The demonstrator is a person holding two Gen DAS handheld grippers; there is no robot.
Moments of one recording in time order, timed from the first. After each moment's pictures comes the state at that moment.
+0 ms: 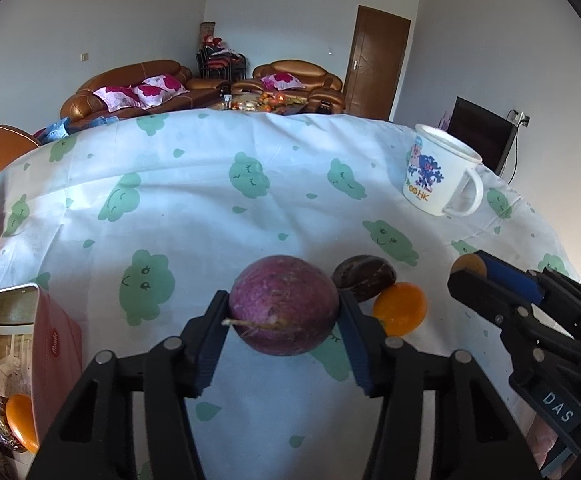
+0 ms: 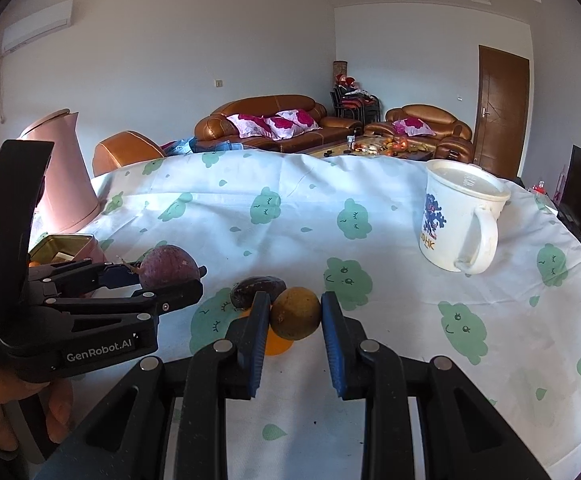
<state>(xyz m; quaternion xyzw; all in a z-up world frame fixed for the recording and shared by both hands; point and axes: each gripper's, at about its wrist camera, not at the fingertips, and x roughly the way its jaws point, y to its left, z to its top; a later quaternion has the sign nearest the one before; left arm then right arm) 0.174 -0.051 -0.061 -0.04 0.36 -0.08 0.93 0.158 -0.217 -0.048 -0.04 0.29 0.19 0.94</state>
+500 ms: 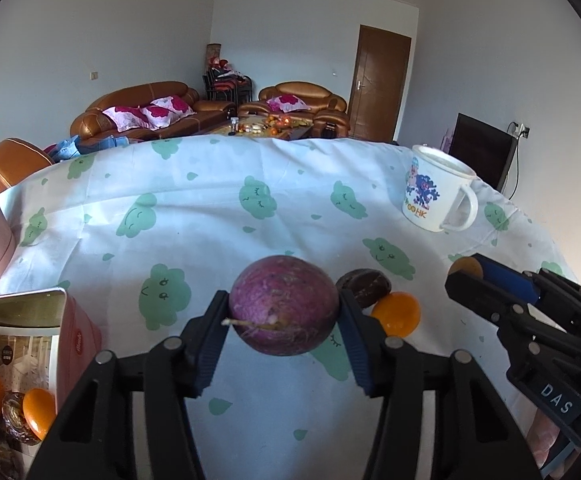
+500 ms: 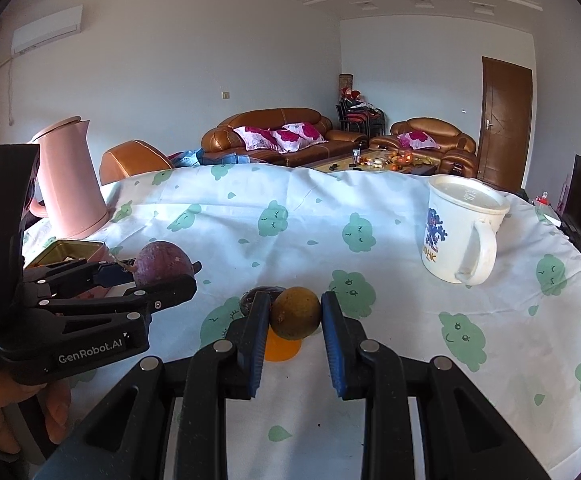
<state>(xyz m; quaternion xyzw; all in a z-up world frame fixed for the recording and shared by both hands) 0.158 -0.047 -0.051 -0.03 0.32 -0.07 0.95 0.149 -0.218 -0.043 -0.04 0.27 0.20 0.94</state>
